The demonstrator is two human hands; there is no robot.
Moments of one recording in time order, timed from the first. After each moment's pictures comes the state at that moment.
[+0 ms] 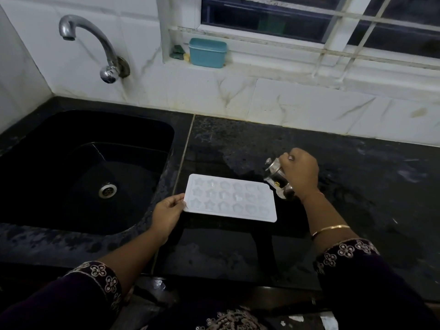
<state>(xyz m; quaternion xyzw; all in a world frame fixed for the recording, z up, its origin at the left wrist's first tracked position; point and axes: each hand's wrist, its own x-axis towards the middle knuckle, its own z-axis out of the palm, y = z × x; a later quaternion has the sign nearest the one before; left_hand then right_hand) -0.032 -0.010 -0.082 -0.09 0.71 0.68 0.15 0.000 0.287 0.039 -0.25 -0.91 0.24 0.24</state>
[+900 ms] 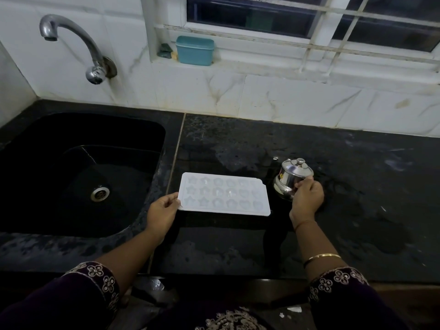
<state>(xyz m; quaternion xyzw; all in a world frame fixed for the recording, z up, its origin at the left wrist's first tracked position) -0.025 -0.005 -0.071 -0.07 0.76 0.64 0.11 0.040 0.295 -0.035 -0.43 -0.58 0.55 0.41</state>
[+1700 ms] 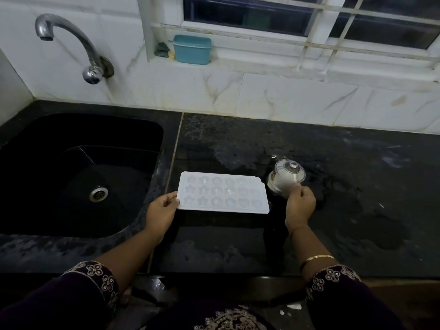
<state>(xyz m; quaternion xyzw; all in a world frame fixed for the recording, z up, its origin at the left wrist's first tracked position) -0.028 -0.009 -0.079 -0.06 0.76 0.64 0.11 0.054 0.286 -0.055 -0.43 -0.64 0.51 0.38</state>
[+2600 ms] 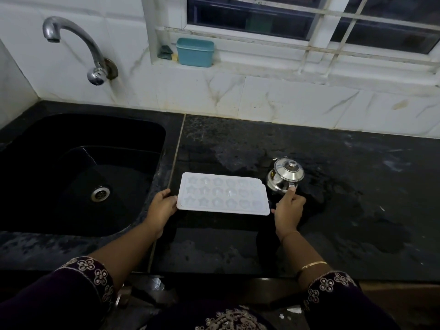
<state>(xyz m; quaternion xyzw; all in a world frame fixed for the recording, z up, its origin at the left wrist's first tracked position) -0.044 -0.008 -0.072 -0.14 0.67 0.70 0.22 0.052 0.257 -0.065 -0.48 -0.62 0.54 0.32</state>
